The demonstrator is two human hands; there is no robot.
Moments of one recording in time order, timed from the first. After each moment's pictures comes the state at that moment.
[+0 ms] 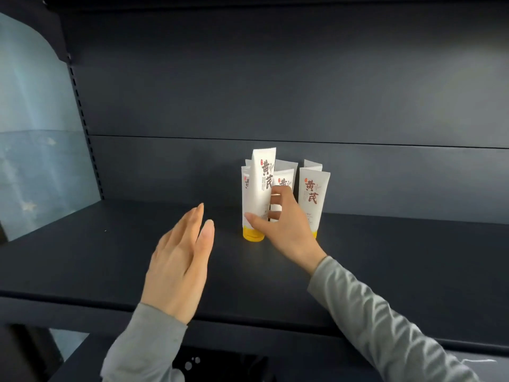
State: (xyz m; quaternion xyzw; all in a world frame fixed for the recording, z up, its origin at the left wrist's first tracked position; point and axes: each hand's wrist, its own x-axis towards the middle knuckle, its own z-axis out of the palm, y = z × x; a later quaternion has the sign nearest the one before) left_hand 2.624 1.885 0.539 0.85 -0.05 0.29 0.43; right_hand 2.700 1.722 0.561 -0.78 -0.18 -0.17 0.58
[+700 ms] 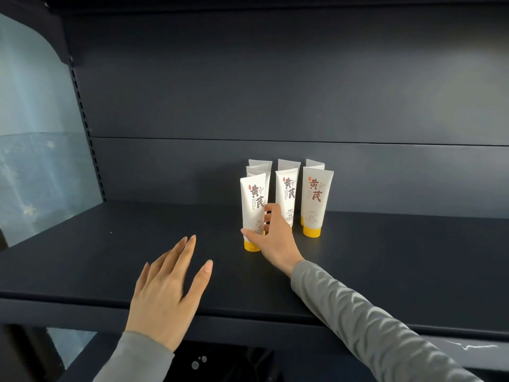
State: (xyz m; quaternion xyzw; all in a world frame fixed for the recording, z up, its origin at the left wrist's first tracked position) left_hand 2.613 1.923 0.510 0.94 -0.01 0.23 0.24; right_hand 2.727 1.747 0.520 -0.83 -0.11 -0.14 0.54
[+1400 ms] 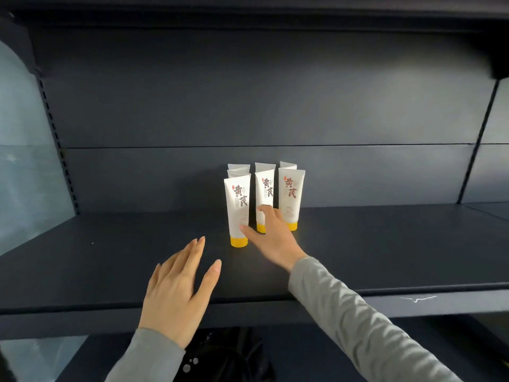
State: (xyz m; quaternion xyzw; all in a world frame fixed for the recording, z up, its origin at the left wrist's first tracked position) left_hand 2.594 1.914 0.516 0.93 -0.09 0.21 0.29; right_hand 2.680 1.734 0.535 -0.89 -0.05 -0.17 0.41
